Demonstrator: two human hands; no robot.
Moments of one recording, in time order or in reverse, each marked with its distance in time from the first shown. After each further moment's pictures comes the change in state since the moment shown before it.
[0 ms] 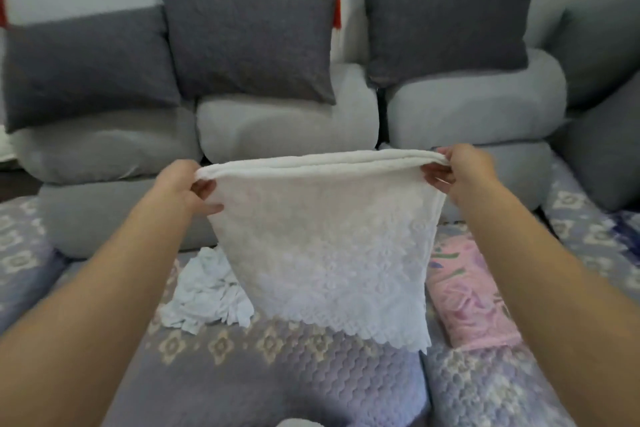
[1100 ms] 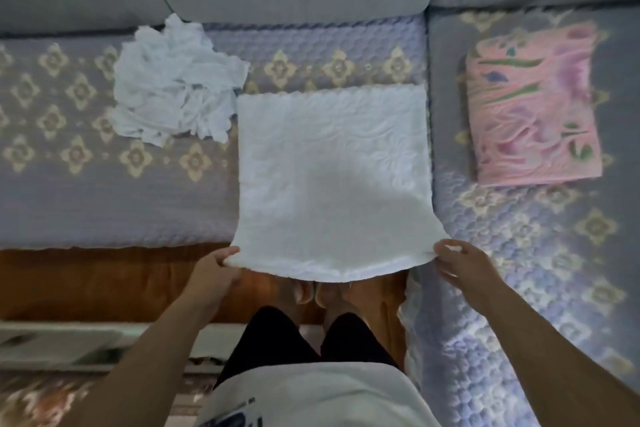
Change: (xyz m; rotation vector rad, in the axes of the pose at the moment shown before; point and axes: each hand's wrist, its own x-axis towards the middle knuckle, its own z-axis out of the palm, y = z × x) left_hand 0.022 -0.433 -0.217 0.907 -0.007 -0.431; right_hand -0.008 0.426 -0.226 -0.585 -0.033 0.674
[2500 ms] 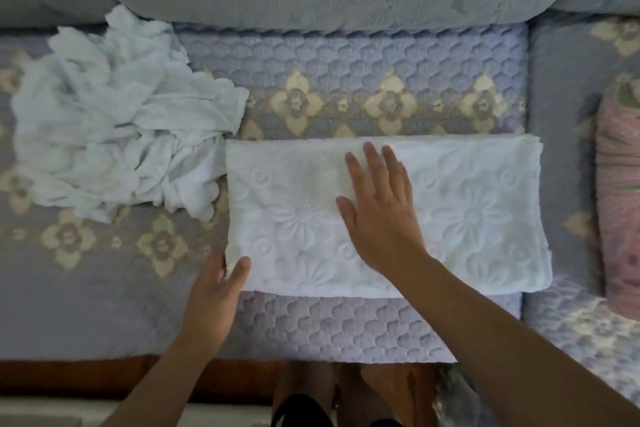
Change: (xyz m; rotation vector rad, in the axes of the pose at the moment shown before) left_hand 0.229 0.100 0.018 -0.022 0.021 0.387; right_hand 0.190 -0.170 0.291 -1.226 0.164 -1.112
